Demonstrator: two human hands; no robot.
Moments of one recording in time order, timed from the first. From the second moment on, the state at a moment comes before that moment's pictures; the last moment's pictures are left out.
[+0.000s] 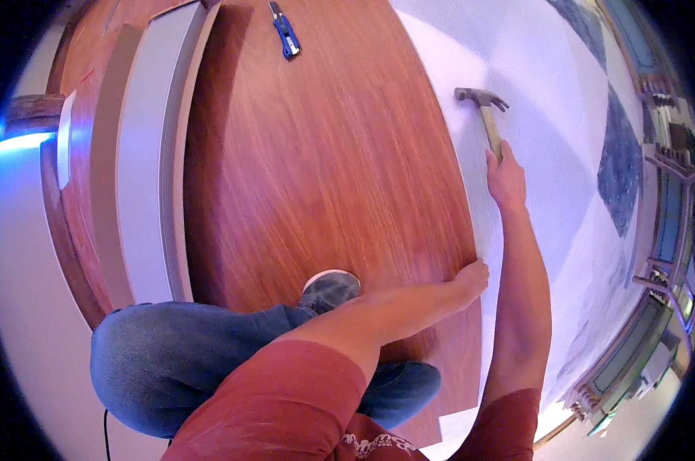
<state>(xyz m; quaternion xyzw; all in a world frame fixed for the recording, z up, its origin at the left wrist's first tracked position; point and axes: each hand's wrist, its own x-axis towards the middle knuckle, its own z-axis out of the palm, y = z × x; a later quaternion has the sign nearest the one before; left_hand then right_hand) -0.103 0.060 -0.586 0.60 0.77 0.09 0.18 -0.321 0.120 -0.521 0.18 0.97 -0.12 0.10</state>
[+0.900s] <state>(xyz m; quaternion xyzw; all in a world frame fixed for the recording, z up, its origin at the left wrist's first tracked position) -0.134 0.051 -0.580 0.65 0.72 0.14 0.19 0.337 0.045 -0.453 0.73 0.66 -0.16 0.06</state>
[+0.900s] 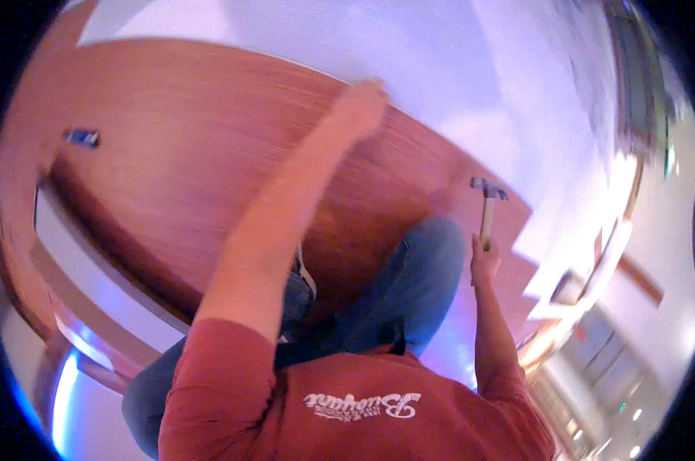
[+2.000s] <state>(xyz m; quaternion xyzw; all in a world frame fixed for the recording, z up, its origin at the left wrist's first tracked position) 0.019 0.113 -0.558 0.71 0.69 0.04 0.16 0.461 0.267 -0.564 0.61 0.79 -0.04 -0.01</state>
